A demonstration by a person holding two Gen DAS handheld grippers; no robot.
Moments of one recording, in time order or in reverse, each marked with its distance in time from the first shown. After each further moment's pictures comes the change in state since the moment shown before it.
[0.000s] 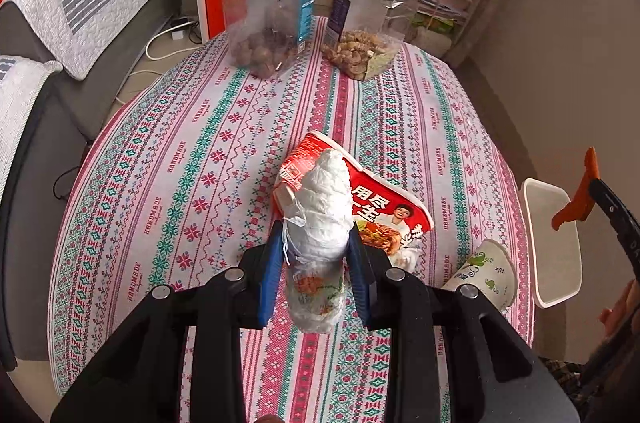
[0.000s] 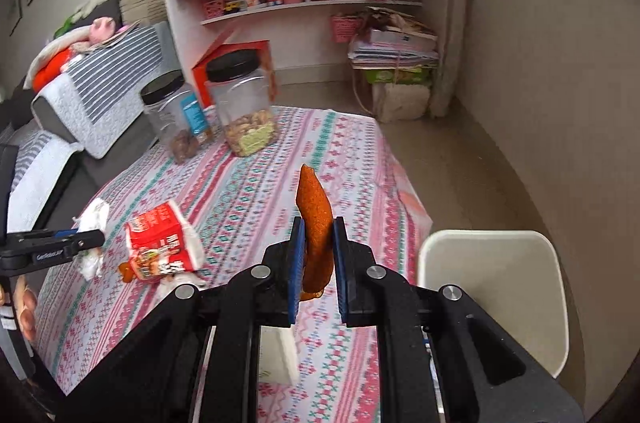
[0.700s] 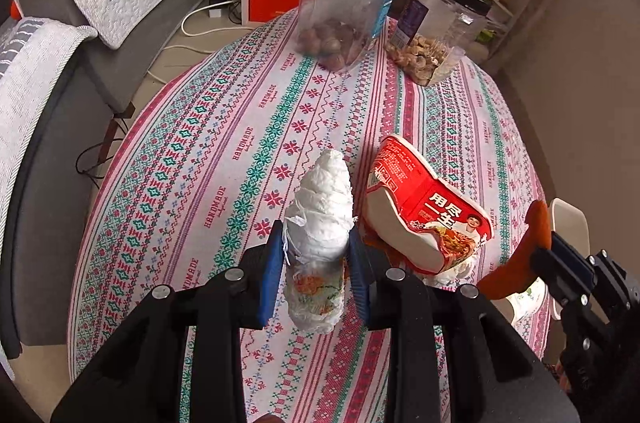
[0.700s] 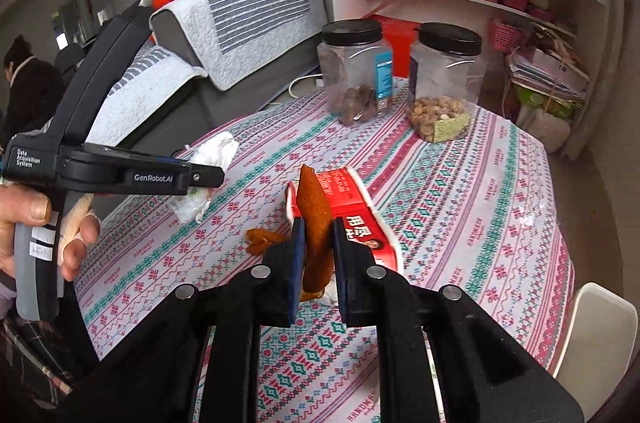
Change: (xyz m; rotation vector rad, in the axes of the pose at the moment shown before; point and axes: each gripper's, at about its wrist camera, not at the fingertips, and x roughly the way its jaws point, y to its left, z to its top) left arm 0.001 0.070 0.005 -0.104 0.041 0.041; right arm 0.021 0.157 -0.022 -0.339 0.059 0.404
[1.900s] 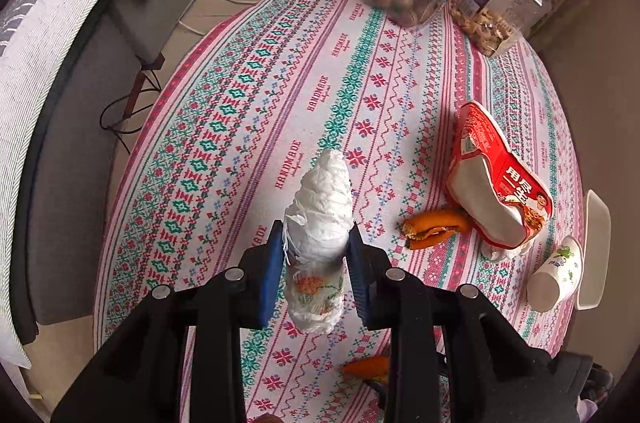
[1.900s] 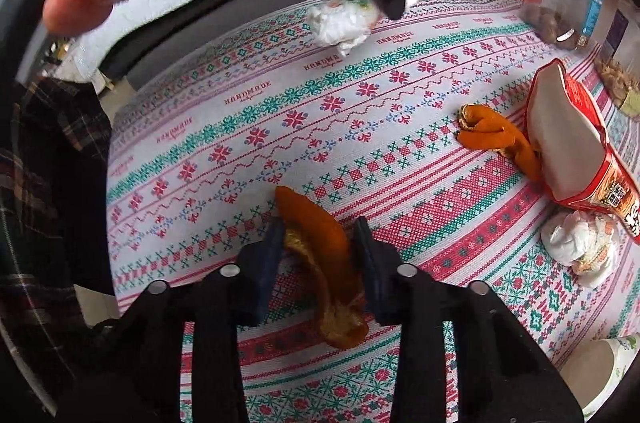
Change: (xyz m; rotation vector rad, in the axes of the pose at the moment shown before) left arm 0.021 0.062 -0.006 -0.071 0.169 0.082; right arm 0.086 0.122 -0.075 -0.272 0.369 0.362
